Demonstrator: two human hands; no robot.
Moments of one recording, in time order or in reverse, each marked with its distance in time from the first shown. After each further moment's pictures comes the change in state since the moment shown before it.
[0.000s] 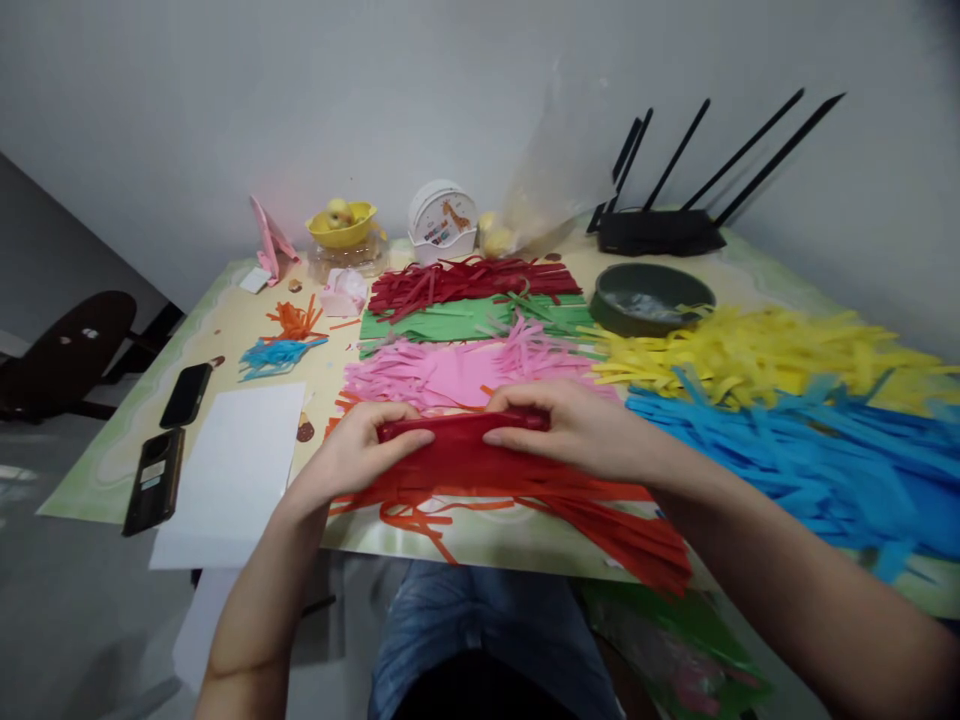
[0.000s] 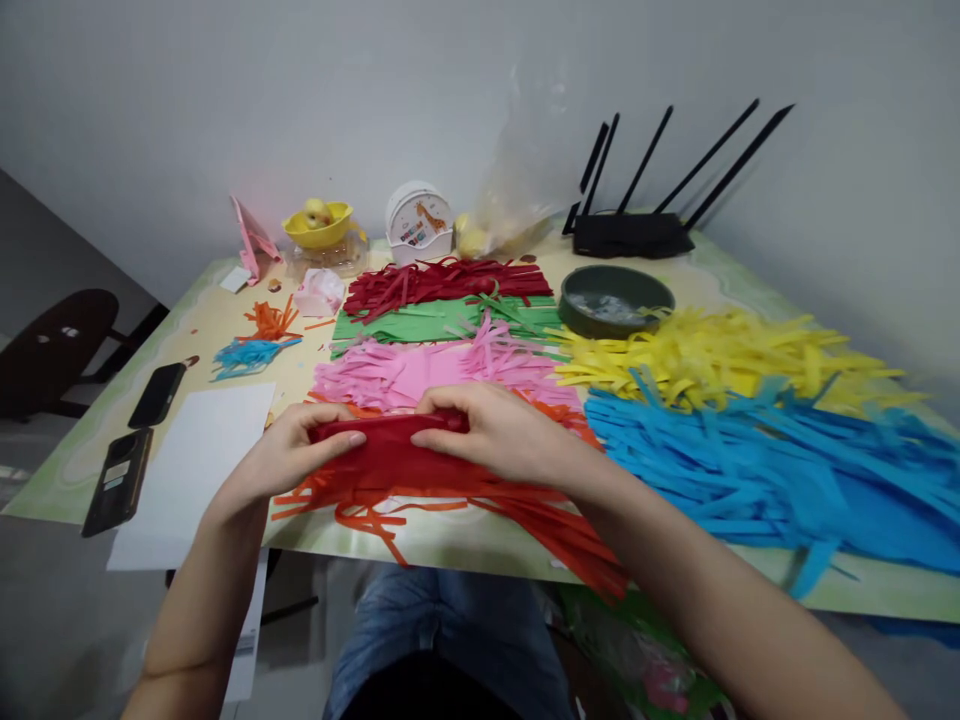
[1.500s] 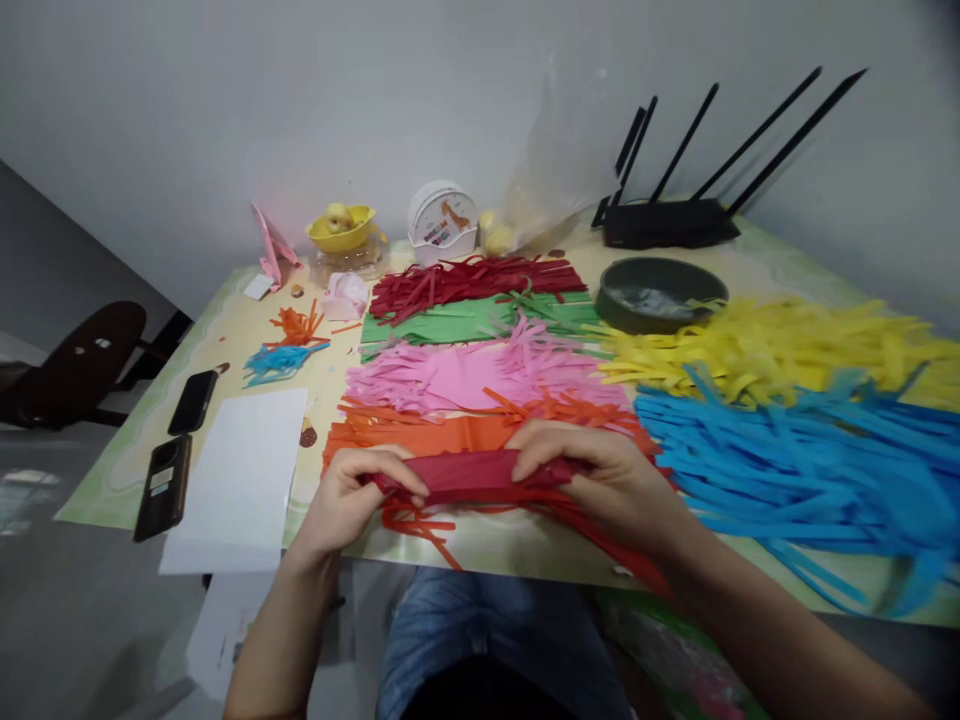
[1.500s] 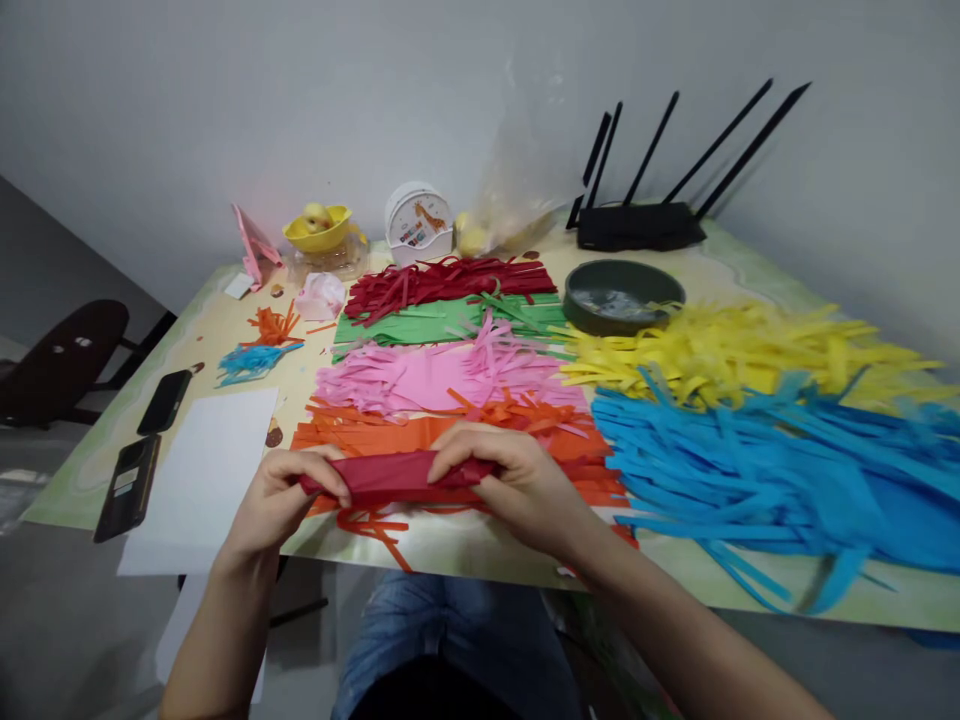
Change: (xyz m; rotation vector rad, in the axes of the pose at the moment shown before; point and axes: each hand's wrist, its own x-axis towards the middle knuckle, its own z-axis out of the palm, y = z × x) left_hand -0.033 -0.026 0.024 -0.526 0.109 0.139; right_hand -0.037 0.019 0.034 0.427 0.306 -0.123
